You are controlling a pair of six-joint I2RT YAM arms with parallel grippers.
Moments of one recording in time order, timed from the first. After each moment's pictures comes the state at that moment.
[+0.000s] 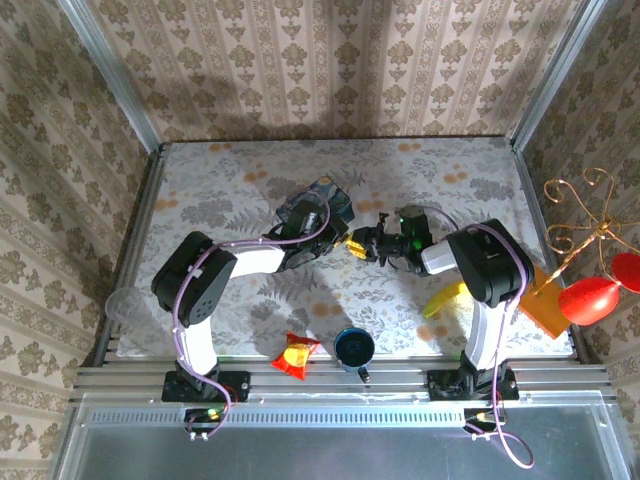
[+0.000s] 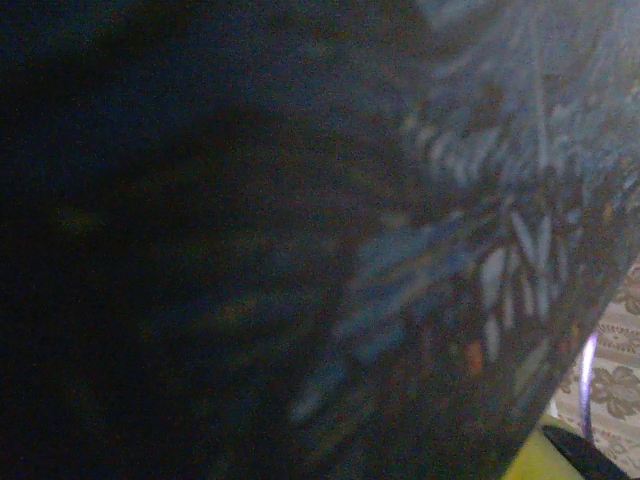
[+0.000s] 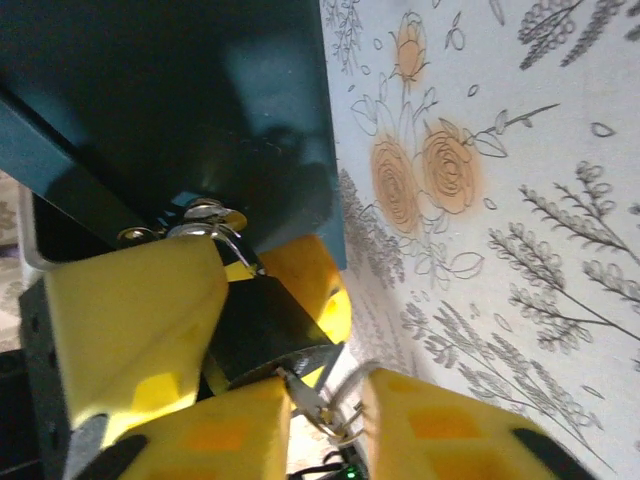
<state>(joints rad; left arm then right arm) -0.72 1.85 0.98 0.30 0.21 -1.33 0.29 1.92 0.74 0.67 -0.84 1.29</state>
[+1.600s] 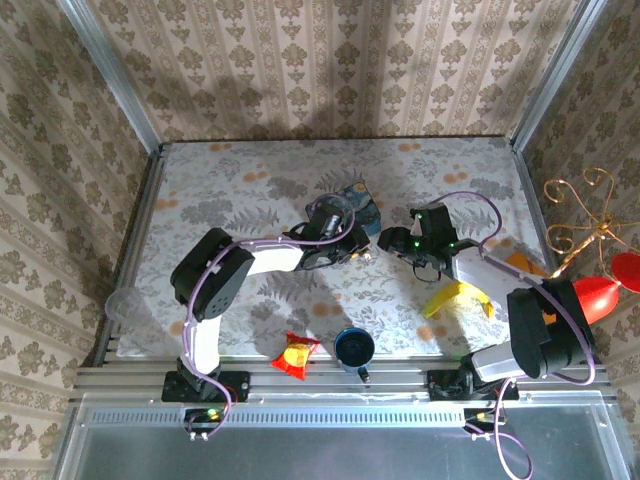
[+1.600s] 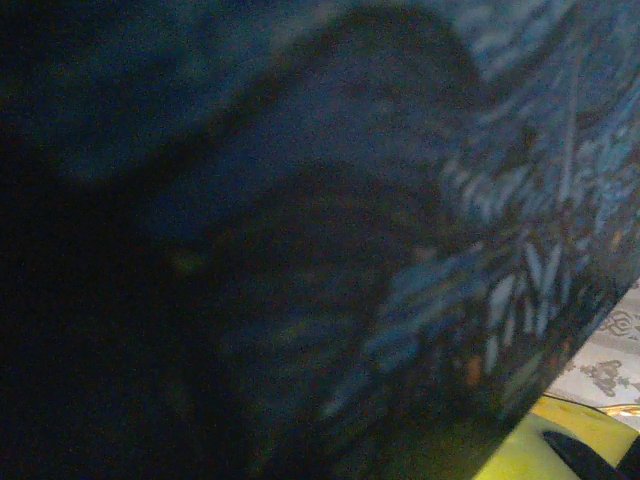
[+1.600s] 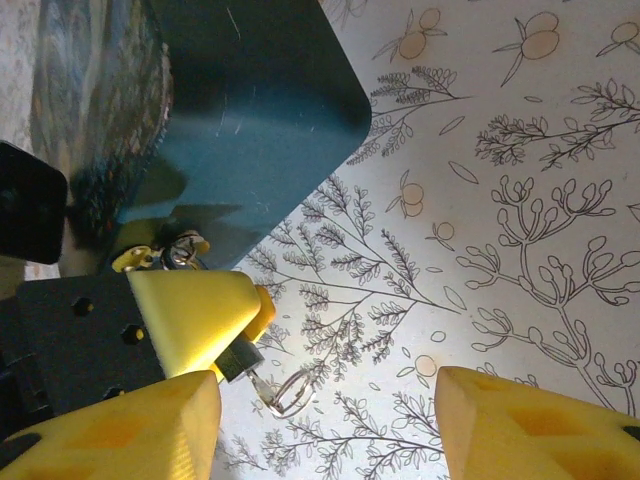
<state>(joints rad) -0.81 1.96 1.11 0.18 0.31 -1.20 0.27 1.43 0.73 -0.13 -0.31 0.71</state>
